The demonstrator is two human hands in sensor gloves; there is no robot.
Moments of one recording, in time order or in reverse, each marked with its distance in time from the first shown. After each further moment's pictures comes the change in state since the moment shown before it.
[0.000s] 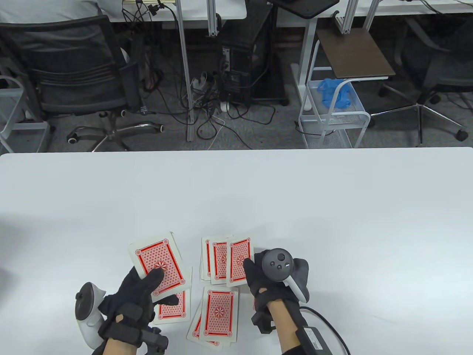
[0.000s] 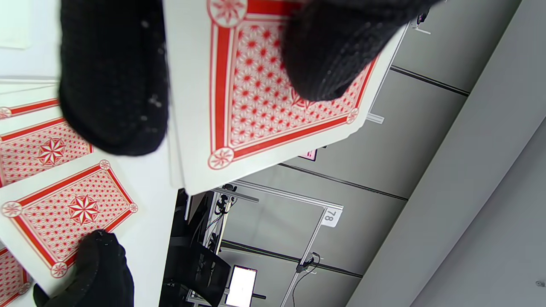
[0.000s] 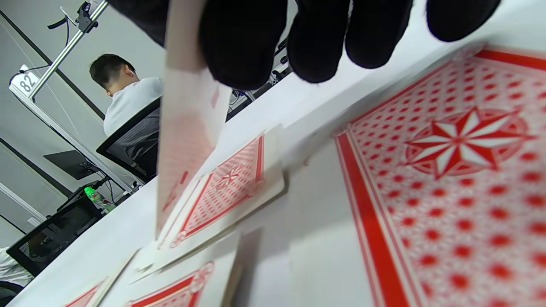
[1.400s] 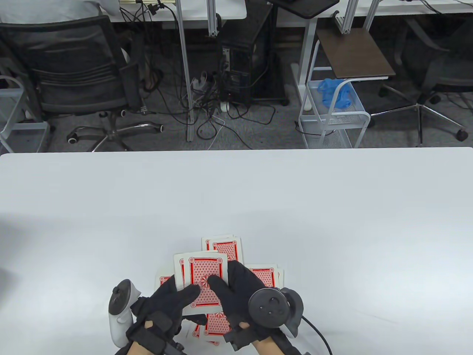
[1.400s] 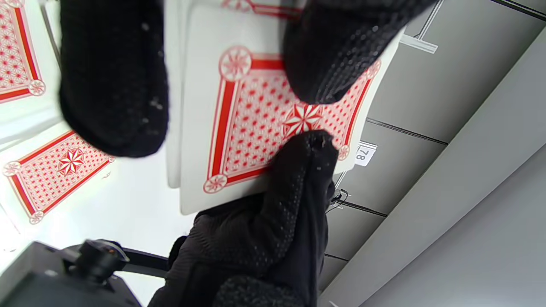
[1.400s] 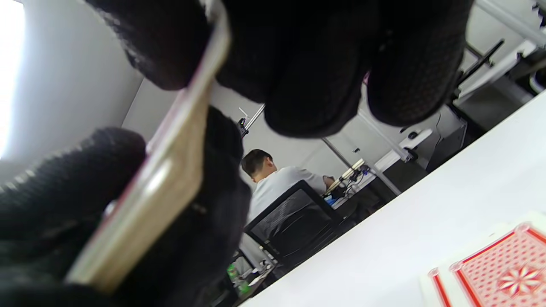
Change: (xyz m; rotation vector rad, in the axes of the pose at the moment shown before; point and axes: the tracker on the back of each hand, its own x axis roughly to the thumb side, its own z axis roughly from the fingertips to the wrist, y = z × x) left_hand -0.030 -0.052 -0.004 -0.250 0.132 -0.011; right_hand 0.084 -0.025 0.072 -0.282 -0.433 -0.246
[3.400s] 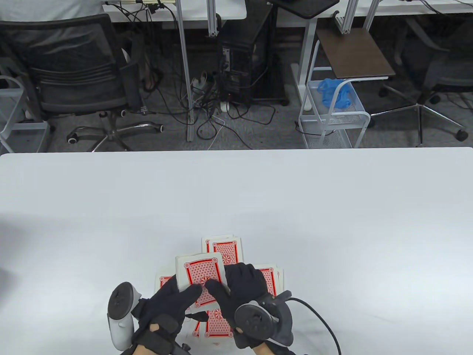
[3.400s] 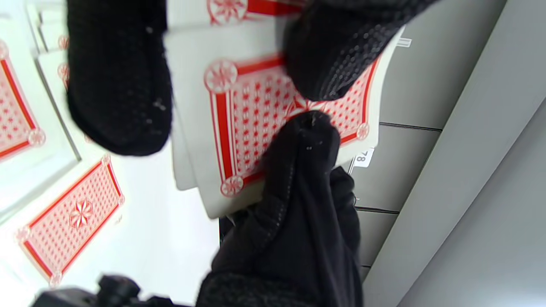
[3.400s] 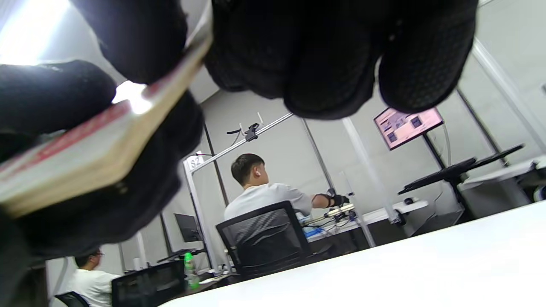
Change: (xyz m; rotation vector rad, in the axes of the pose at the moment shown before) left_hand 0.010 -0.005 0.006 0.122 -0.063 -0.198; right_hand 0.016 0.009 0.010 -0.085 -0.138 0.459
